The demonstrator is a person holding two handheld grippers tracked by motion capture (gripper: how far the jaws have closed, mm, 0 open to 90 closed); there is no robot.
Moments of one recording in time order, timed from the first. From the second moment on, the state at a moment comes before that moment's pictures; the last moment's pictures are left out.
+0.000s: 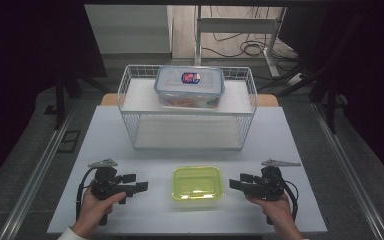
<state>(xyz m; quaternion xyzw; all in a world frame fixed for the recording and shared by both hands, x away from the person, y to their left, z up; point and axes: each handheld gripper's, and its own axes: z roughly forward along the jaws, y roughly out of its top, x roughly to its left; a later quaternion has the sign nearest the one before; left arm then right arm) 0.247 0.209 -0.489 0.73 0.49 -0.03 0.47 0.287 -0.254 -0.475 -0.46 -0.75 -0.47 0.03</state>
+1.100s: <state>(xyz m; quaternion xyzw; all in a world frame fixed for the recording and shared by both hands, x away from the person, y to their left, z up) 0.284 0.161 -0.509 0.69 0.52 -0.14 0.49 0.314 -0.228 -0.495 -0.48 -0.74 -0.45 0.11</state>
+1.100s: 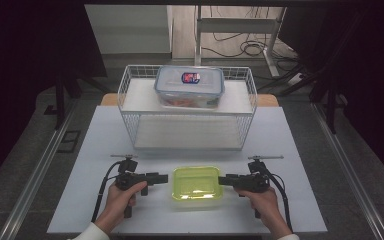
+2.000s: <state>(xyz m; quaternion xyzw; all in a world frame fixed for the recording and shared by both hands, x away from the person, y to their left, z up) 0.289 0.142 -0.531 0.67 0.52 -0.23 0.48 0.318 -0.227 -0.509 -0.51 -0.72 -0.44 0.18</state>
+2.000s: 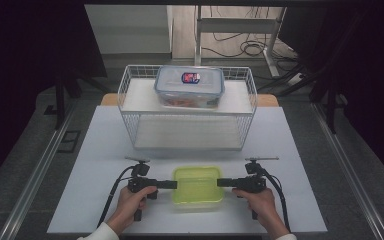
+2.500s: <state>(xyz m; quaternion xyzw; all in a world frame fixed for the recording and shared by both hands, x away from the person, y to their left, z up) 0.281 0.145 -0.519 0.67 0.50 -0.22 0.50 0.309 -0.228 -0.495 -0.49 -0.73 -0.45 0.16</state>
